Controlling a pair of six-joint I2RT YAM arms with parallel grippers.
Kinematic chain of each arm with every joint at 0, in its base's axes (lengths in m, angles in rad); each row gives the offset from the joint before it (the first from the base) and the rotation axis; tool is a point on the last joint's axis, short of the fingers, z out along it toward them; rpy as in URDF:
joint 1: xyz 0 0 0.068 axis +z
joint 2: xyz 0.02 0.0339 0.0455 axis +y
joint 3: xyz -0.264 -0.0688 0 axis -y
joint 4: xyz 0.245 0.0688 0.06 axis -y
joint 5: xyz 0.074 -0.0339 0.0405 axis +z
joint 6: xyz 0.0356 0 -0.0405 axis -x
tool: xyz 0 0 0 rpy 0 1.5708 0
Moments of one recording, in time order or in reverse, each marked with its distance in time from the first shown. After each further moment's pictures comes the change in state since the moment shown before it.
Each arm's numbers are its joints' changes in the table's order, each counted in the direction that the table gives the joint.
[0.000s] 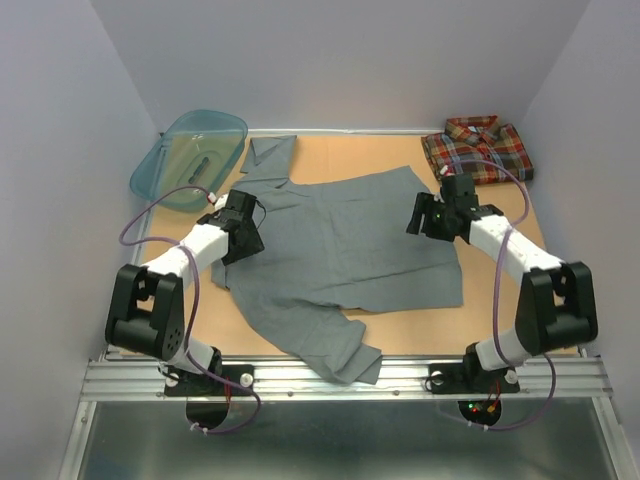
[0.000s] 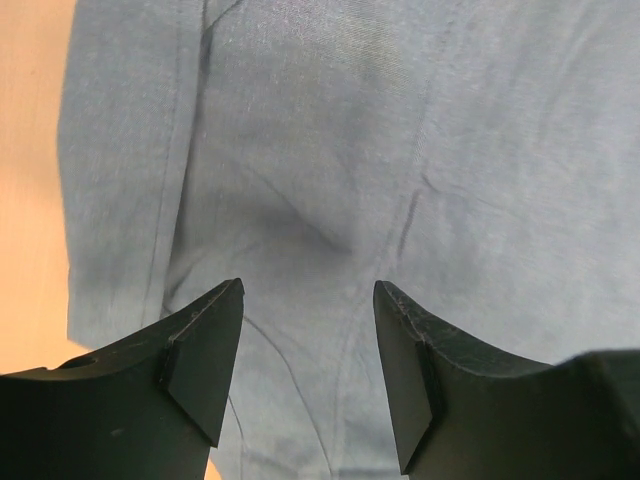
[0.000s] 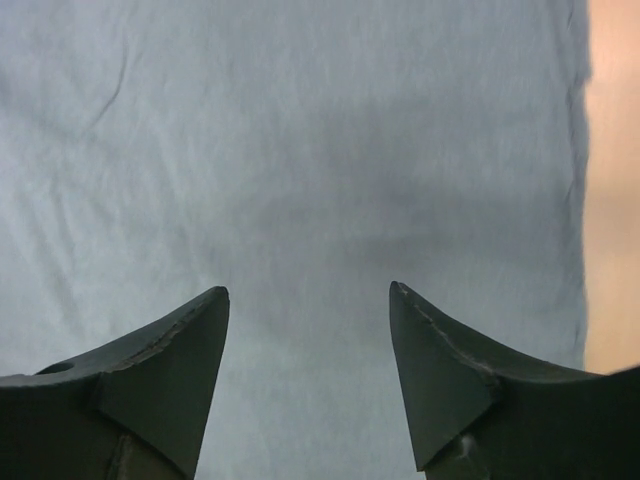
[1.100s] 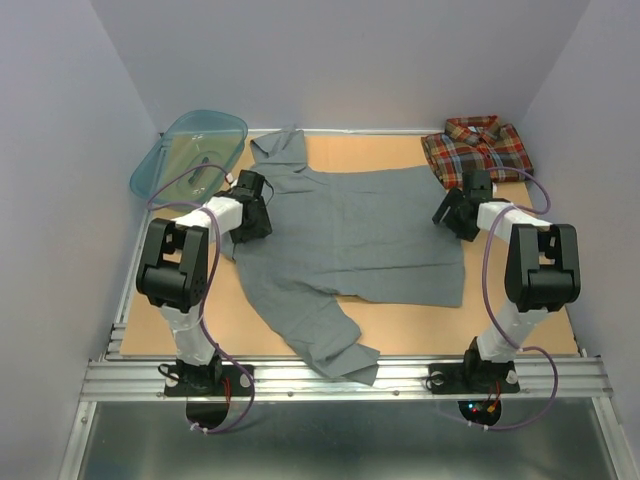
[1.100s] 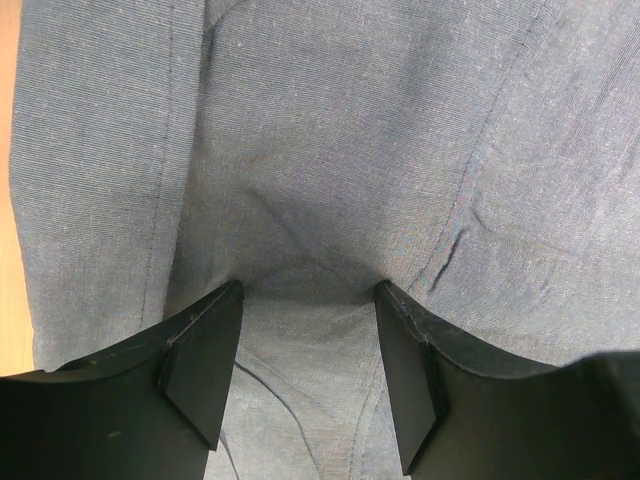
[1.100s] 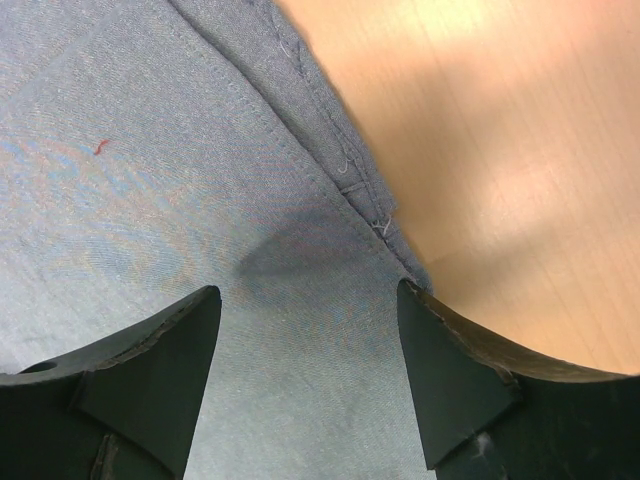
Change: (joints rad) left arm 0.038 0.363 0.249 0.086 -0.047 -0.156; right arm -0.214 0.318 0.098 0.127 -0.175 -0.159
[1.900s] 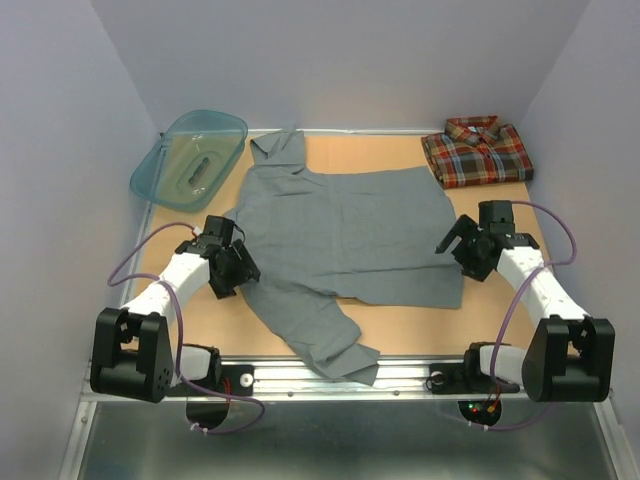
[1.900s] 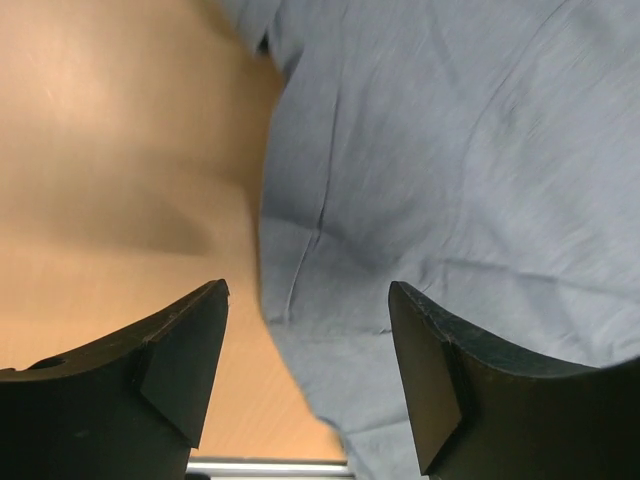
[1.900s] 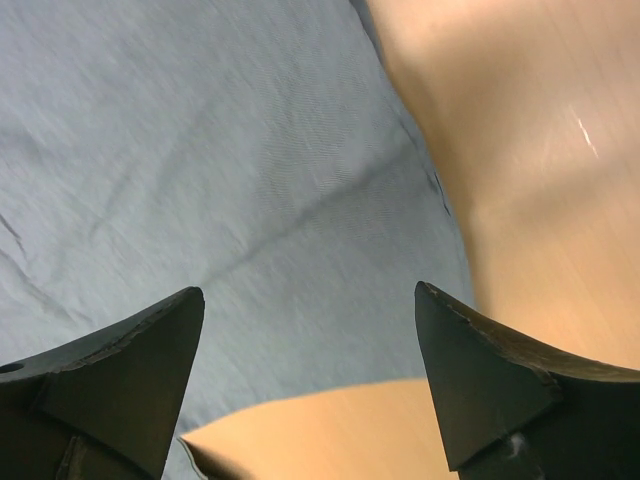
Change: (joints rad) left arm 0.072 -0.572 -0.455 -0.171 -0.223 0.219; right arm 0.001 -0.544 -0.275 -0.310 0.119 -0.122
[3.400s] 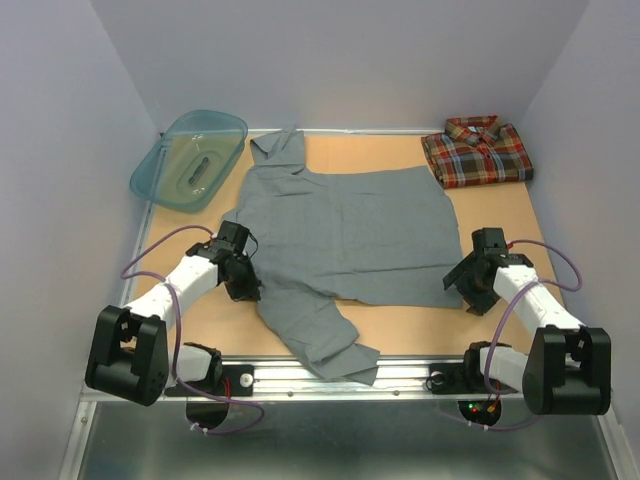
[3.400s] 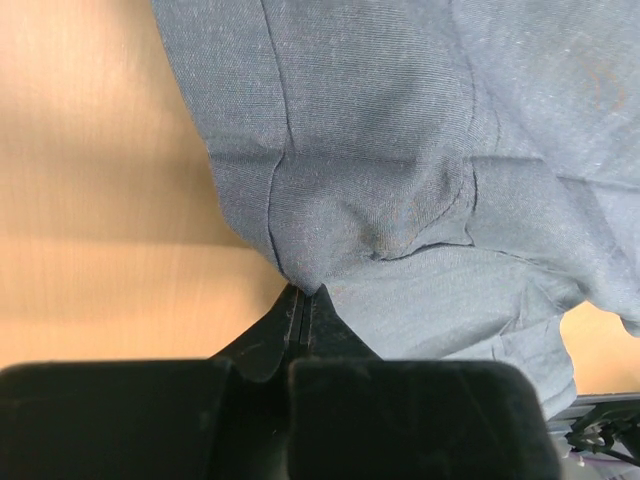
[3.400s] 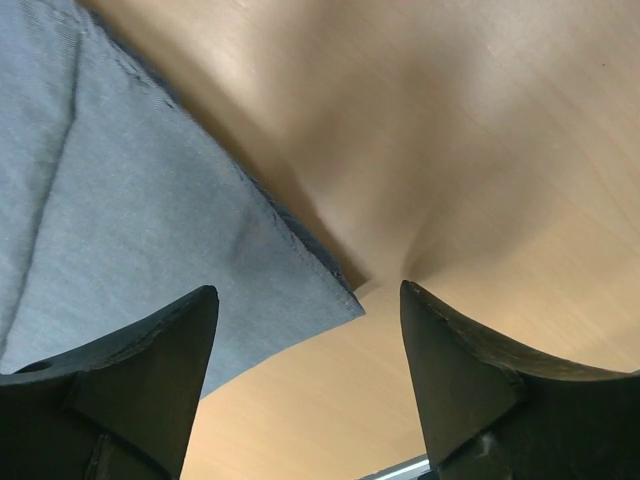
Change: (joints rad) left arm -0.124 -0.005 -0.031 -0.054 -0.077 -0.008; right arm 0.000 -0.079 -0.189 -0.143 -0.161 -0.185
